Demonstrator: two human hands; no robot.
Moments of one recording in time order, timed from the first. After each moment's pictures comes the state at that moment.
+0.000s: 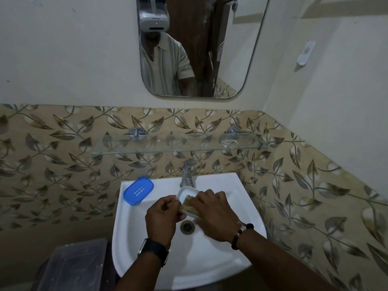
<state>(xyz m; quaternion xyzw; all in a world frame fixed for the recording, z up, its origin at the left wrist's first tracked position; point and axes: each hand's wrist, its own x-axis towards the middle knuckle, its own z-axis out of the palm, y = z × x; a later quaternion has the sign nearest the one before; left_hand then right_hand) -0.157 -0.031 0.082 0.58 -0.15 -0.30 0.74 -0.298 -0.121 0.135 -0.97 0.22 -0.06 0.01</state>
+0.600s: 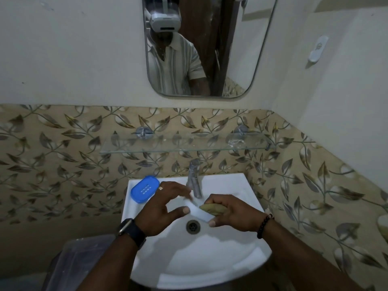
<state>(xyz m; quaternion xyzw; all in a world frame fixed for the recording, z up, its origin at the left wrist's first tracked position) -0.104 -0.010 0.123 0.58 -0.65 -0.14 0.47 -0.326 -0.155 0.155 -0.83 0.19 -0.05 0.53</state>
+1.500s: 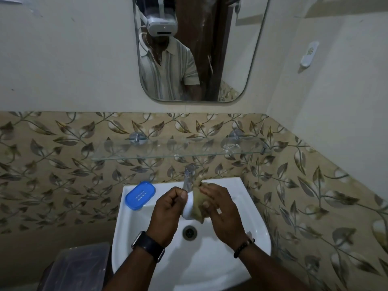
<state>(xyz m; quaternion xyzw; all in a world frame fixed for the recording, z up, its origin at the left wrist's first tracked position) -0.153 -0.040 0.123 0.51 -0.40 -0.32 0.69 -0.304 -0.140 0.120 -0.83 0.18 -0.44 0.28</state>
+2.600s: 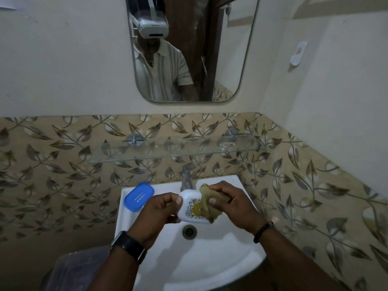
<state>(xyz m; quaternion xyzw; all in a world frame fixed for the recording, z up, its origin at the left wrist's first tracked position) -0.130 -0.013 0.144 0.54 -0.40 -0.43 0.61 -0.334 -0.158 0.155 -0.80 0.22 -0.32 0.45</state>
